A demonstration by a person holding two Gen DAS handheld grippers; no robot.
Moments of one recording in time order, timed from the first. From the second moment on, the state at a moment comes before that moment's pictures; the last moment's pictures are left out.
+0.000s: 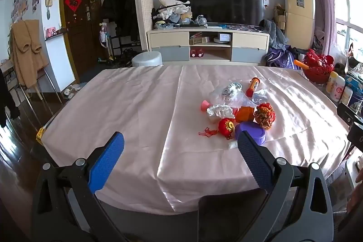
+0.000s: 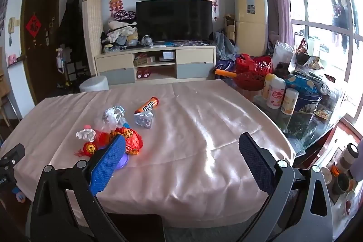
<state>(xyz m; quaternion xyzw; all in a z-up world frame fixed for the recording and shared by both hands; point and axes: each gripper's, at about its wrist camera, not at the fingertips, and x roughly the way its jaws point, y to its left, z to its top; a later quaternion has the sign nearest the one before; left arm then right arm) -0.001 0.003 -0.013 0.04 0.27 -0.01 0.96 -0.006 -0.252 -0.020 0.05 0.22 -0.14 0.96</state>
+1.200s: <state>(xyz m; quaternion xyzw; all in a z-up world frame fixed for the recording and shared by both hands) 0.002 0.002 -0.006 0.04 0.27 -0.01 0.96 -0.008 -0.254 -0.026 0.06 0.23 -0.13 0.96</state>
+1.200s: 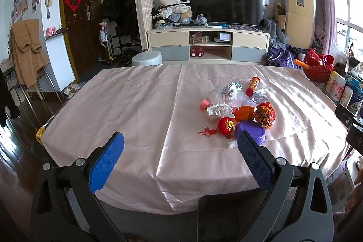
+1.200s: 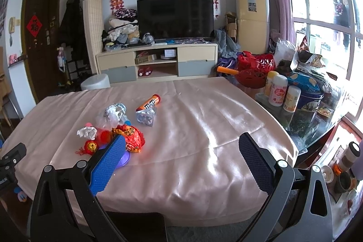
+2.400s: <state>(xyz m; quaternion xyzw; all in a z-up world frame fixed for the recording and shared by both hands) 0.016 -0.005 -0.024 0.04 0.29 -0.01 0.96 -0.003 -0.269 -0.029 0.07 0.23 -0.14 0.96</state>
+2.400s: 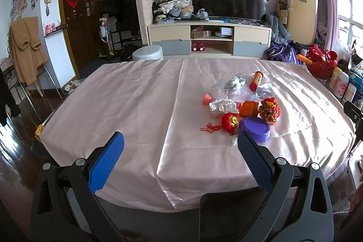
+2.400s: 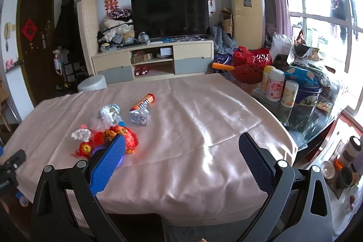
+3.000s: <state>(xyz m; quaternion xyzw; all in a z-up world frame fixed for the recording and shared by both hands) 0.050 0.006 -0.034 0.05 0.36 -0.06 0.93 0.089 -0.241 -0.075 0.13 0.34 0.00 0.93</state>
